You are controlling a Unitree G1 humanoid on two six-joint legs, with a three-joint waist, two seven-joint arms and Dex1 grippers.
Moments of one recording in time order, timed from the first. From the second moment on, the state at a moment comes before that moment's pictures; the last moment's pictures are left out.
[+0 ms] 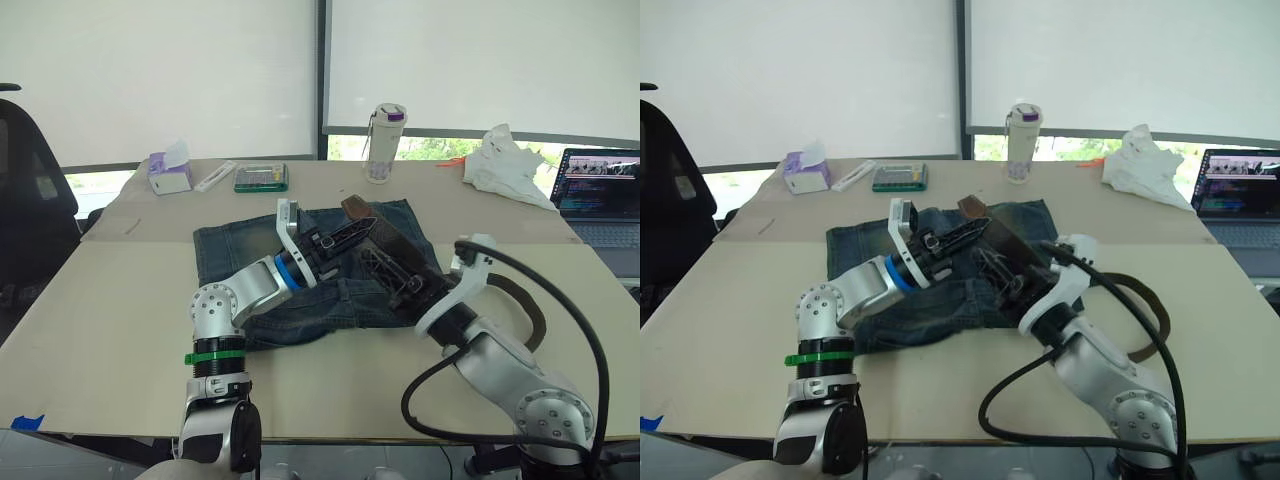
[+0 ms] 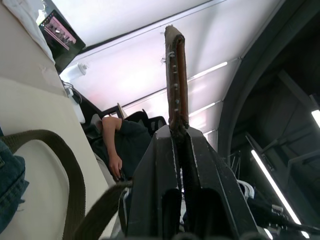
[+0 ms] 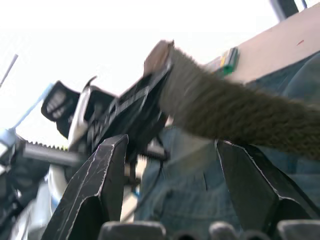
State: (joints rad) left arm -0.72 -0.02 0.33 0.16 -1.46 1.16 -0.08; right arm -0.22 -0.33 -0.05 -0.69 1.36 0.65 -0.34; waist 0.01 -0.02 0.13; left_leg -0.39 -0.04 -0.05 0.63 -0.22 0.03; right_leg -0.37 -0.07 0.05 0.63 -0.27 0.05
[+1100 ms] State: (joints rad) left arm -0.66 0.10 0.18 0.05 -1.44 1.09 -0.13; right arm -0.25 -0.27 -0.08 -0.65 1.31 0.57 -0.35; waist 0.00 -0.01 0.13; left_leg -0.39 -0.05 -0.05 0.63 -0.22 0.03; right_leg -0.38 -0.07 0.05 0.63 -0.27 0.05
